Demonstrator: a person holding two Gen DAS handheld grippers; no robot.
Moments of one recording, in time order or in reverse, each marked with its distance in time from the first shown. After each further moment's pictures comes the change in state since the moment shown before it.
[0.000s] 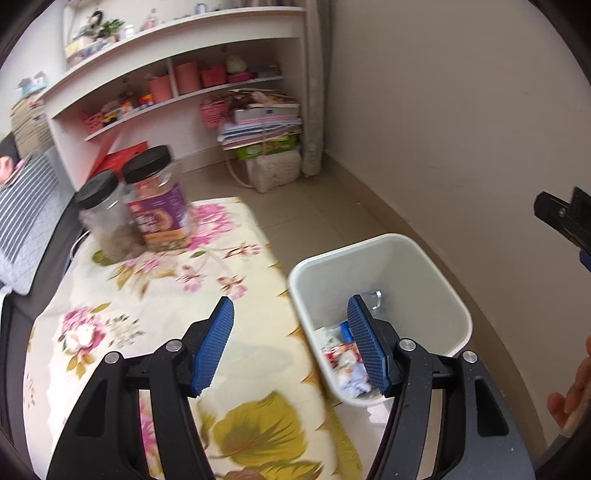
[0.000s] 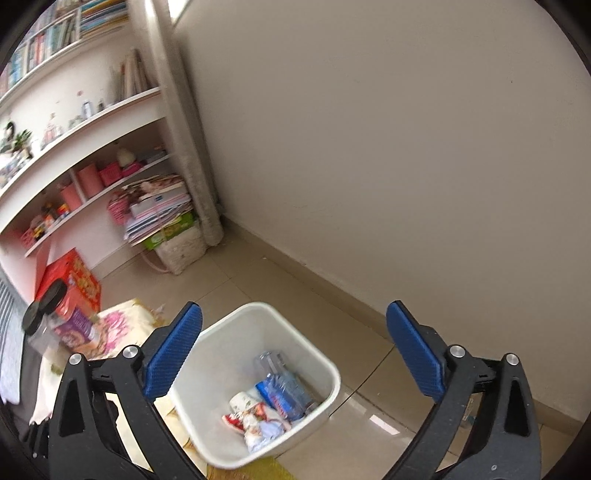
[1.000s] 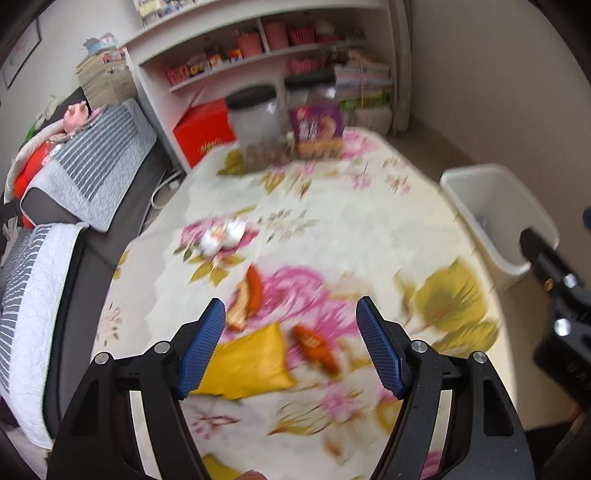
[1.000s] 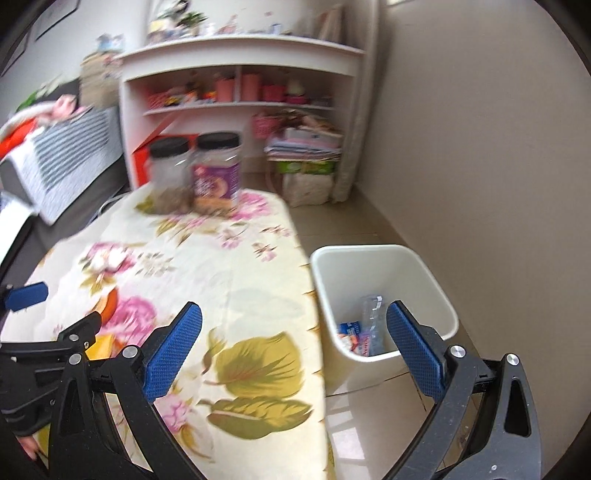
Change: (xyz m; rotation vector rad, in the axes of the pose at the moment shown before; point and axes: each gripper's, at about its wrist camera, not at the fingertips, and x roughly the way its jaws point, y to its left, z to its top) left arm -0.048 0.171 -0.118 -0.017 0.162 0.229; right arm -0.086 0.158 -0.154 -0.548 0.048 0.279
